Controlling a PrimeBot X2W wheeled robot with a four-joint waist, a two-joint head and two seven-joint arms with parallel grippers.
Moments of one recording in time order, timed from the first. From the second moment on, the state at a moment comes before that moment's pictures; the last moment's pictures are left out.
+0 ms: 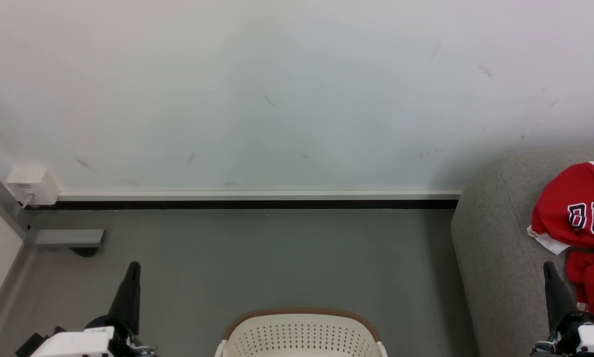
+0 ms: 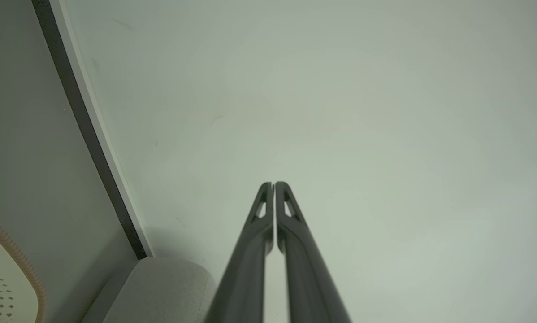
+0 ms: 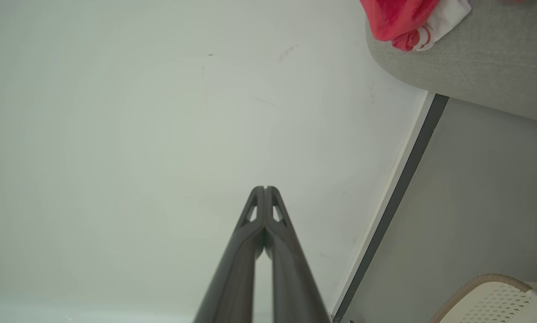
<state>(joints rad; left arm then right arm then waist) -0.11 0.05 0.12 0.25 -1.61 -0.13 0.11 -0.11 -0.05 -0.12 0.25 1.61 0.13 0.11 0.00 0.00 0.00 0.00</state>
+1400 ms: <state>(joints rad) -0.11 0.05 0.12 0.25 -1.61 -0.13 0.11 -0.11 -0.05 -0.12 0.25 1.61 0.13 0.11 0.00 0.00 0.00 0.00</state>
